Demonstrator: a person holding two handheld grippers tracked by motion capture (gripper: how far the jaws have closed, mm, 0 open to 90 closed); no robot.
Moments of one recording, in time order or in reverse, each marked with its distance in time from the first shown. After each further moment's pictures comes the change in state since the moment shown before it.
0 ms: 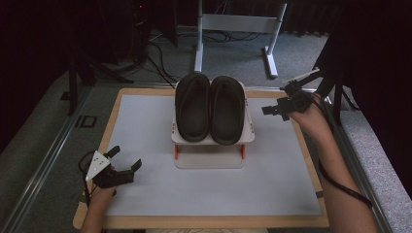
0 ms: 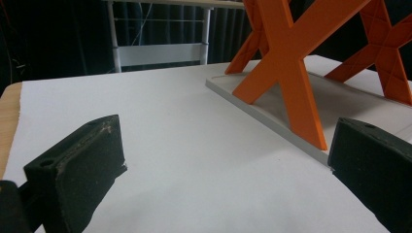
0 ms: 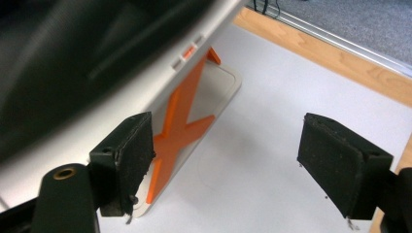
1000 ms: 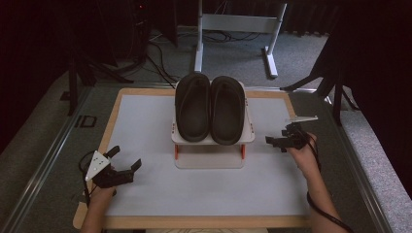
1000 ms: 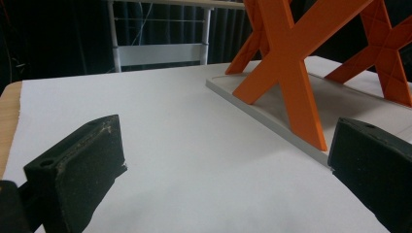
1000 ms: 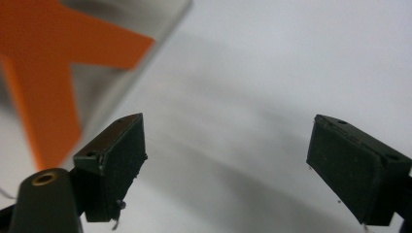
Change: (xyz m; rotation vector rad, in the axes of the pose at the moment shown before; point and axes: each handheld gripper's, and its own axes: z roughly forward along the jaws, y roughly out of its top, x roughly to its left) left arm 0.000 0.000 0.000 -0.003 0.000 -0.006; right arm -0.034 -0.126 0.079 -0.084 -0.075 0.147
